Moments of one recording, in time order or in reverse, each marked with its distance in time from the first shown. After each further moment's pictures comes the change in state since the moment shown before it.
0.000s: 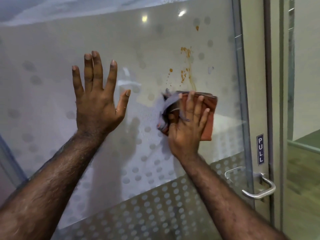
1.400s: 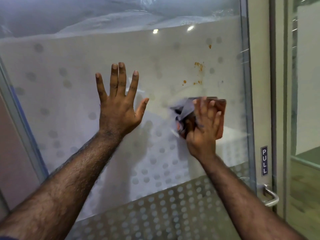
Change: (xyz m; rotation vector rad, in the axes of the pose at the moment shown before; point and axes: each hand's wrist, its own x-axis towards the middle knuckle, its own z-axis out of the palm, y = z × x) left_hand 0.000 0.001 -0.006 0.051 -0.060 -0.013; right_hand 0.017 0.025 -0.014 -0.018 -0.039 -0.124
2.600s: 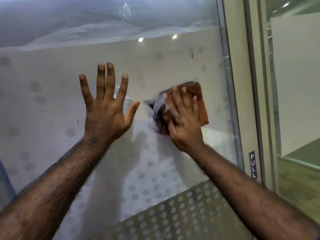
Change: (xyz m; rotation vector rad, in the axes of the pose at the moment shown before) left_hand 0.031 0.010 -0.003 -0.001 0.023 0.061; right_hand 0.067 -0.003 -0.007 -0.002 -0.060 -0.266
